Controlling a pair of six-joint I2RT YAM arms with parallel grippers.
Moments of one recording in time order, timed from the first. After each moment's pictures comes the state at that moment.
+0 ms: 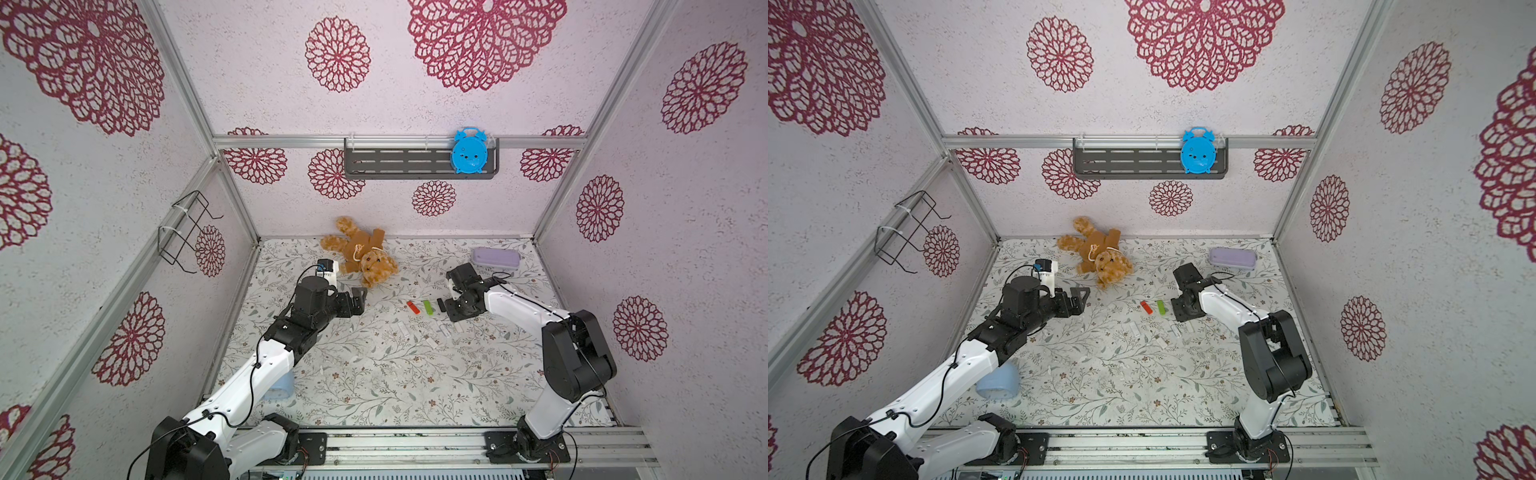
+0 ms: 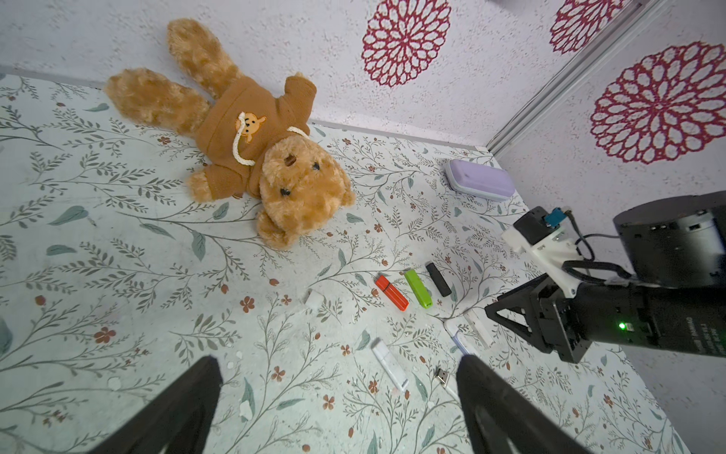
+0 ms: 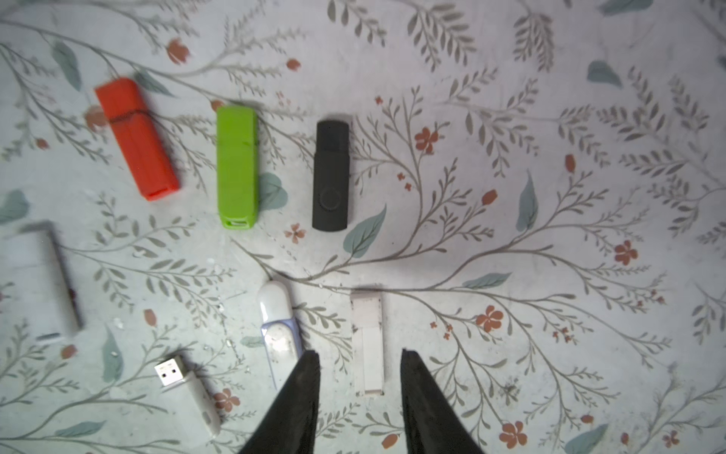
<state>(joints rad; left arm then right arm) -0.40 1.12 0.81 -0.16 0.03 -0.39 0.44 1.72 1.22 -0.68 0.09 0.12</state>
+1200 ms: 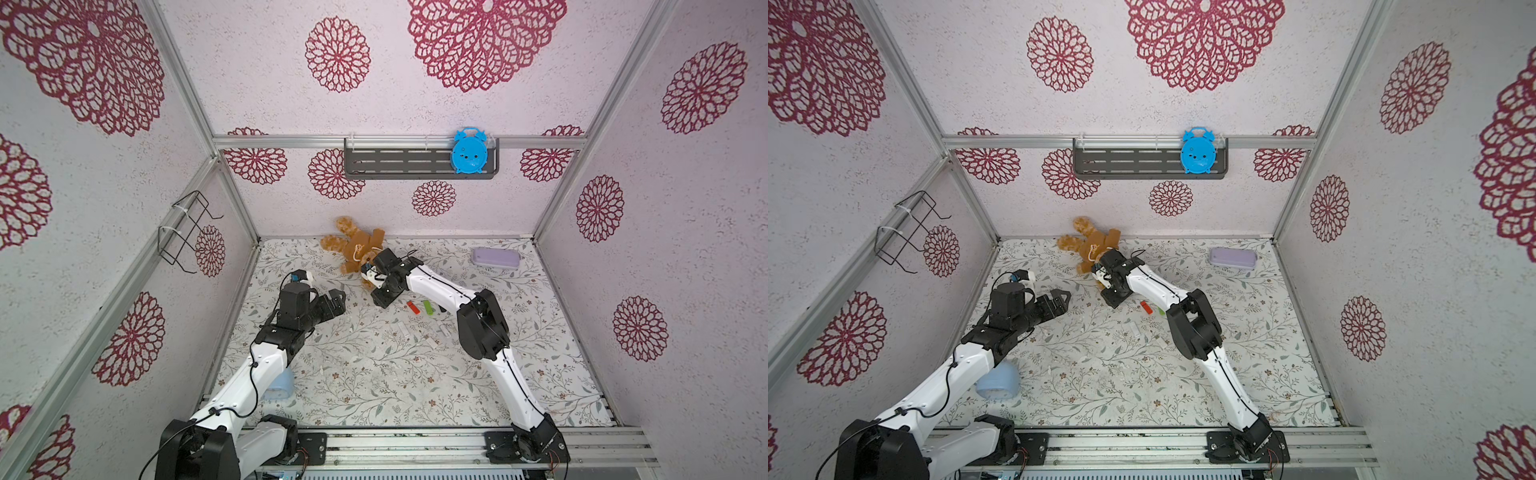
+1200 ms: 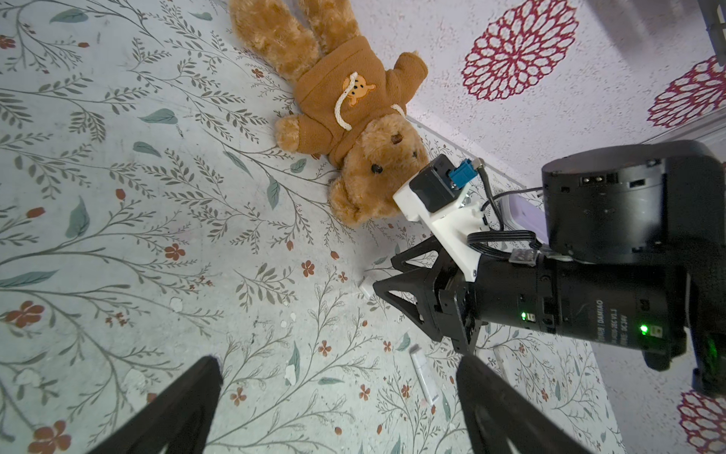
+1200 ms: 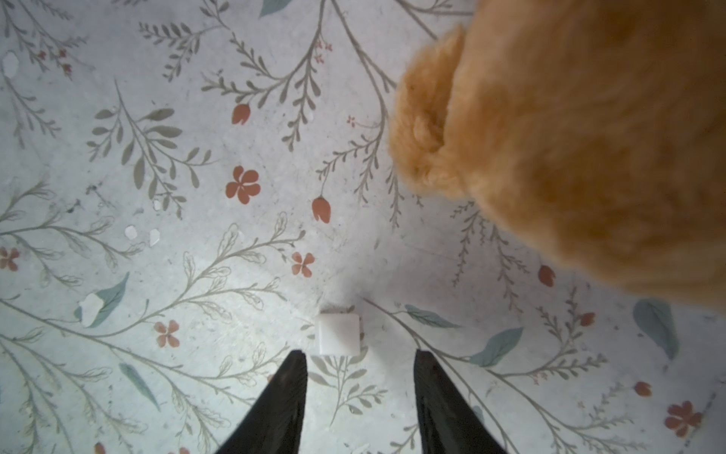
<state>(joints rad) -0.21 1.12 0.70 -0.15 0.12 -0.56 0.73 2.42 2.15 -0.87 -0.09 -0.14</state>
